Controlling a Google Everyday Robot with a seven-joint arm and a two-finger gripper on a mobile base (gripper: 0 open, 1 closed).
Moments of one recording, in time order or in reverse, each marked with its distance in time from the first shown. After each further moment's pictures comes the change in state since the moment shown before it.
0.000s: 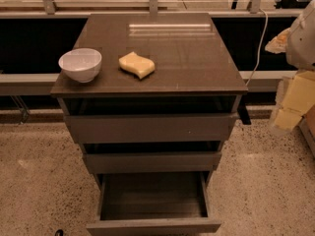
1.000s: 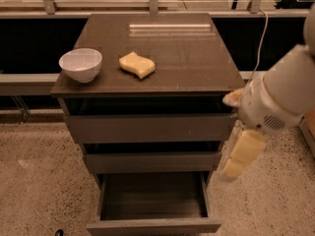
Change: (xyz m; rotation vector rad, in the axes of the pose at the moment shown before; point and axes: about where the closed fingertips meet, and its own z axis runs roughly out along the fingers) arm -0.039 0.069 0.096 -0.162 -0.189 0.043
